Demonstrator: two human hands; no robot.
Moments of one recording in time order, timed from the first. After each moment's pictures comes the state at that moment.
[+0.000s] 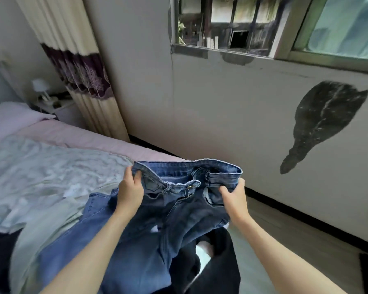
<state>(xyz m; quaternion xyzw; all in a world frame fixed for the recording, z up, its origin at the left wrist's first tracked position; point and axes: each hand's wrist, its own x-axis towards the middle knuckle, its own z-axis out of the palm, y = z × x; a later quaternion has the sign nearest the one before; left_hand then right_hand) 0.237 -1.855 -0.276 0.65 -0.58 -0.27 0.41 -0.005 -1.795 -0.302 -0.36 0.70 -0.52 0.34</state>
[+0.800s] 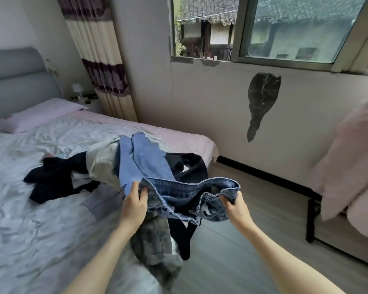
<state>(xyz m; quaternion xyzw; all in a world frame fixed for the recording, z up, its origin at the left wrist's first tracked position) 0.283 -1.286 -0.234 0.62 -0.61 -0.28 0.40 0.019 -1.249 -0.276 -0.42 0.71 -0.44 0.35</state>
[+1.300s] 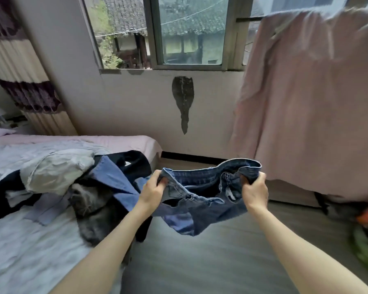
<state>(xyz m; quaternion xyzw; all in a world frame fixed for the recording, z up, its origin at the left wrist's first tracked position) 0.103 -1.063 -0.179 0.40 -0.73 -0.45 0.33 -0.129 -0.947 -0.195 -0.20 0.82 -0.52 0.12</state>
